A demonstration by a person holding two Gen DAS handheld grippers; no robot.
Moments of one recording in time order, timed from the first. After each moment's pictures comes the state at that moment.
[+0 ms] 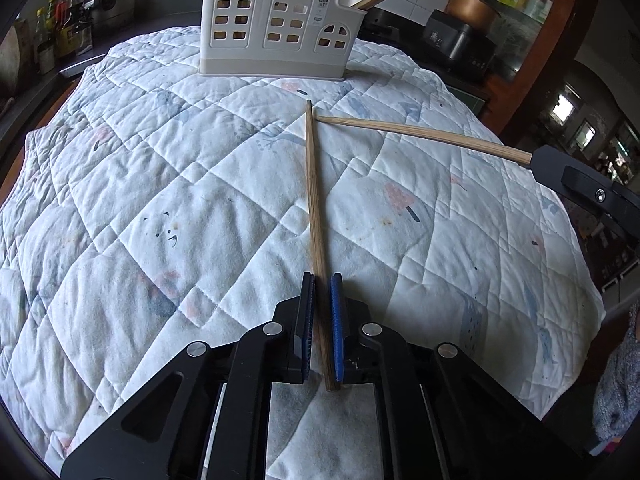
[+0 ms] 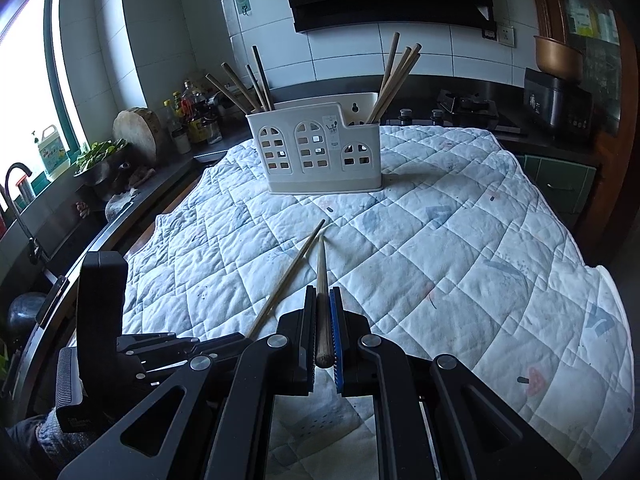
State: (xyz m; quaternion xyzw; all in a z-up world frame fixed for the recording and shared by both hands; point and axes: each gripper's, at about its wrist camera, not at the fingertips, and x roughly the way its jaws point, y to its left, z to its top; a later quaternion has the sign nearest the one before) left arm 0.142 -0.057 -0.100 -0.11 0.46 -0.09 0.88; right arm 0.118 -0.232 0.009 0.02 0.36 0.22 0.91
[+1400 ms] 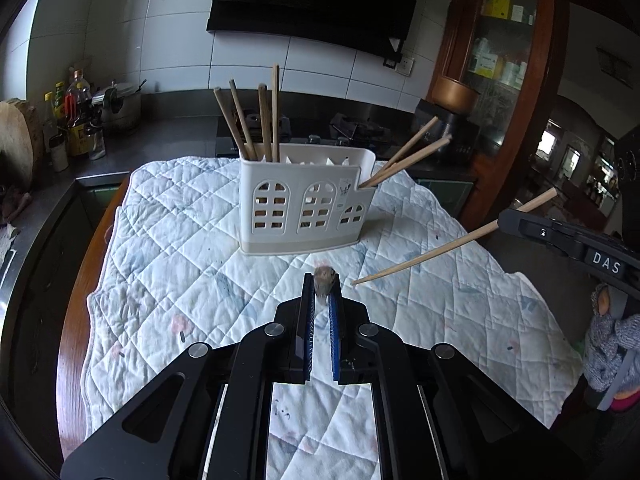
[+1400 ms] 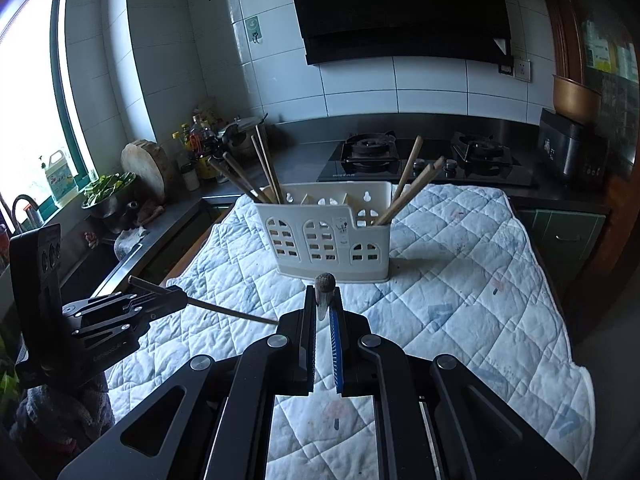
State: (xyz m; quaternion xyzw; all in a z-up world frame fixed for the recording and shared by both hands) left arm 0.177 0.012 0.041 -0.07 0.31 -0.10 0.94; right arm 0.193 -0.226 0.106 0.02 0.32 0.25 0.91
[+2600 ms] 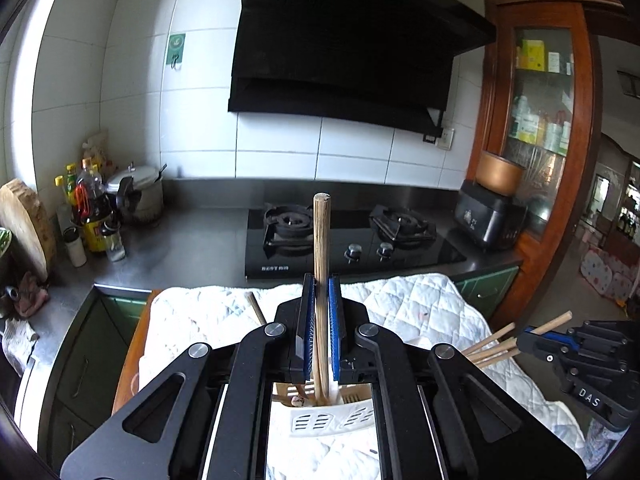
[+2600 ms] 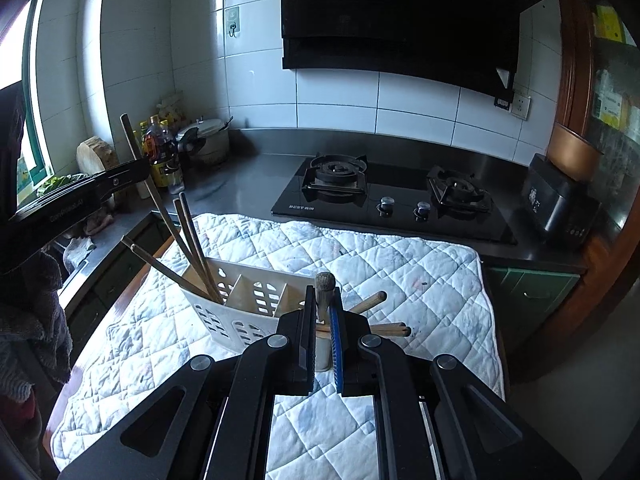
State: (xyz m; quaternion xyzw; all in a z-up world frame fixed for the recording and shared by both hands) left arm 0.333 0.023 0.158 -0.05 0.22 -0.02 0.97; right arm 0.325 -0.204 0.152 -0.05 0.33 0.20 0.92
